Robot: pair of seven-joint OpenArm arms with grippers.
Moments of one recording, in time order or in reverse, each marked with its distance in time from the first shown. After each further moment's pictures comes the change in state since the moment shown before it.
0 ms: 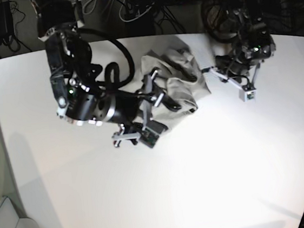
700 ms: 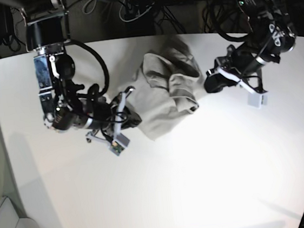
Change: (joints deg) left arm 1.9 0.5 -5.0 18.2 -36.3 0.0 16.1; right arm 2.9 5.5 7.6 -17.4 -0.2 0.0 4.6
